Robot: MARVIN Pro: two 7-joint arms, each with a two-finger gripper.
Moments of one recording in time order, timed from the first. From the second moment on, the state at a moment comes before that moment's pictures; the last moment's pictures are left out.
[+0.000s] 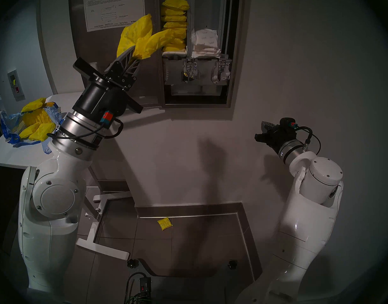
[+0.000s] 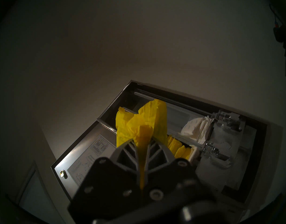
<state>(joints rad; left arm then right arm) 1.66 -1.33 -1.51 -2.40 0.83 -0.20 -0.12 -1.44 -1.67 2.10 -2.01 -0.21 0.48 0.74</state>
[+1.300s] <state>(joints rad) 1.33 -1.48 -1.43 -2.27 1.02 -0.11 -0.23 -1.44 -1.67 2.10 -2.01 -0.21 0.48 0.74</state>
